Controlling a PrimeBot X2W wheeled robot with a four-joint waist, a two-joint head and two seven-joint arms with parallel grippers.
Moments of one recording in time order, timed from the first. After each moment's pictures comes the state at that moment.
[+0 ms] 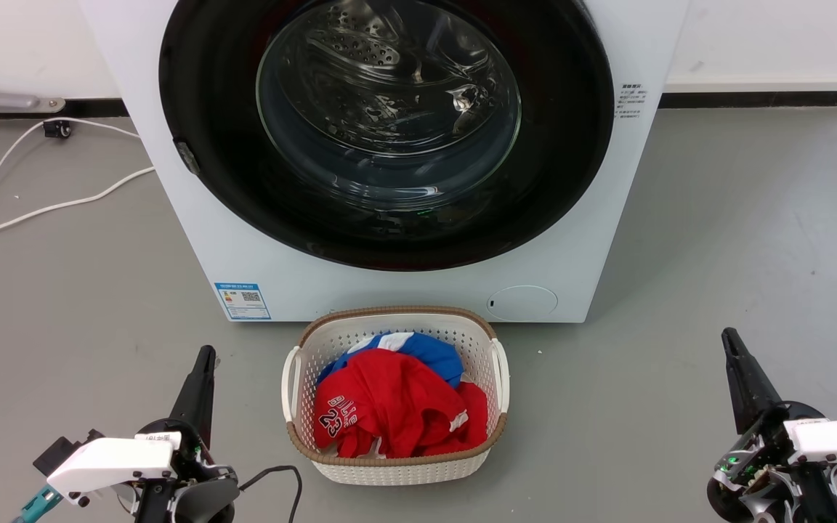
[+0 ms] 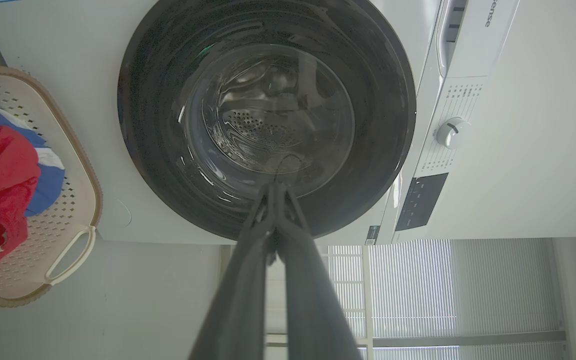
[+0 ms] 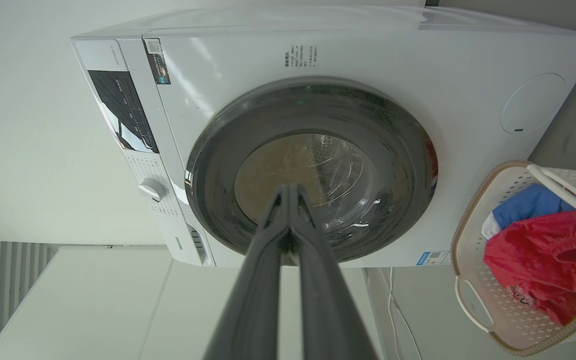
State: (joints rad) left arm -0.10 0.06 0.11 0.25 -1.62 -0.13 0.11; right arm -0.10 -0.06 -0.10 0.25 1.62 0.13 0.11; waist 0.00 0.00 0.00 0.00
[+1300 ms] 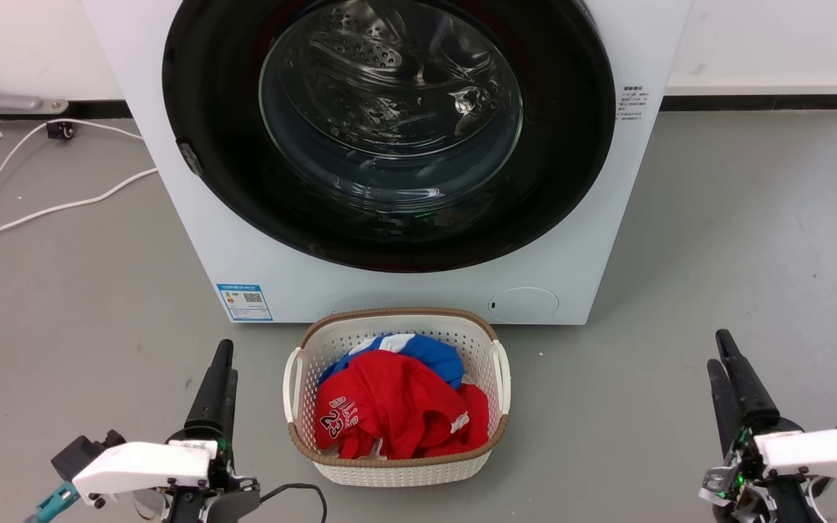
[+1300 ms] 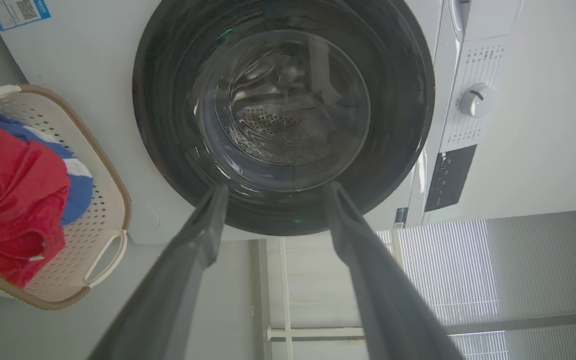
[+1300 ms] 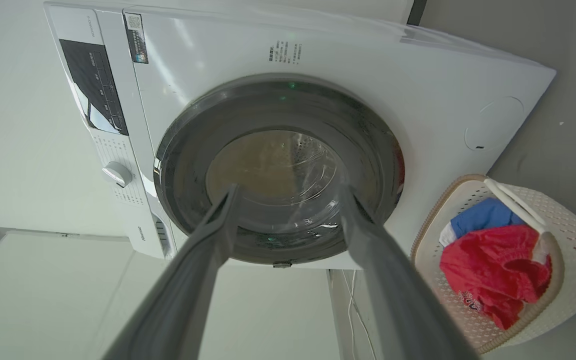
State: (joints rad) left arm -0.08 0.05 0.04 0.23 -1.51 -0.13 0.04; right arm -0.07 -0.06 -0.06 0.24 1.51 0.13 0.04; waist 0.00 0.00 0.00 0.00
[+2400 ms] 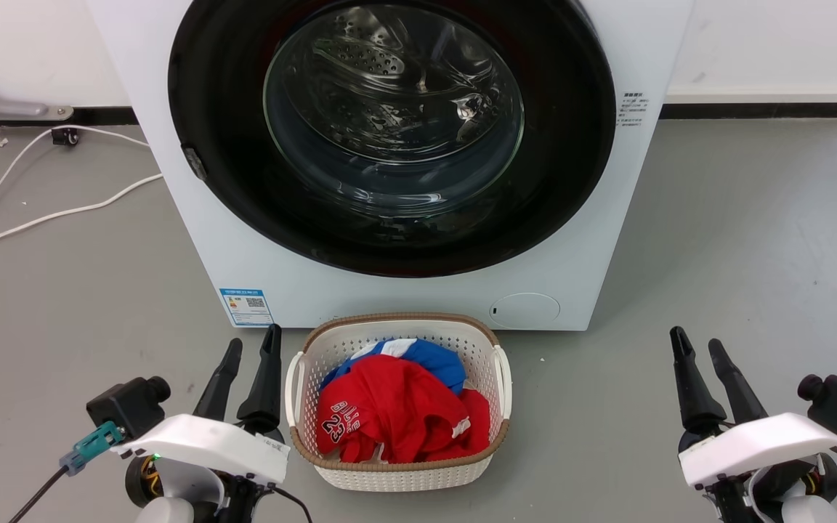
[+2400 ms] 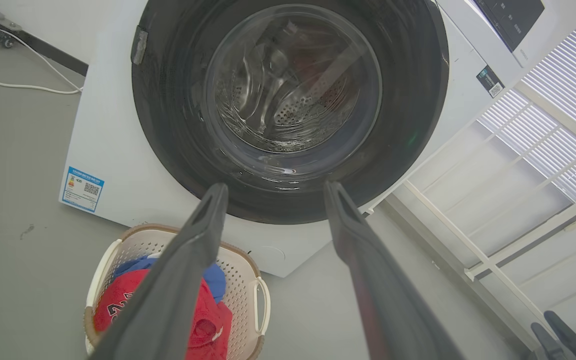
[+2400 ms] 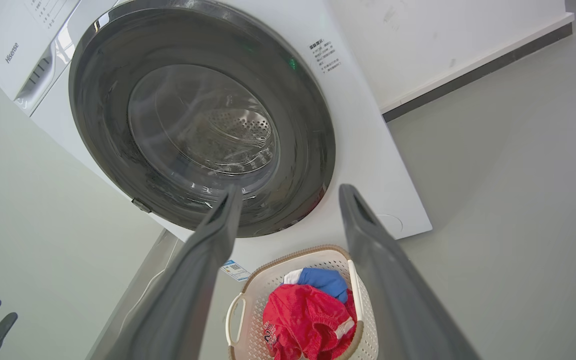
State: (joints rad) left arm -0.11 0.11 -0.09 0.19 -0.76 -0.10 -0.08; right arm -0.08 -0.07 0.01 0.22 0.65 0.13 -0.08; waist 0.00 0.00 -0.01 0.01
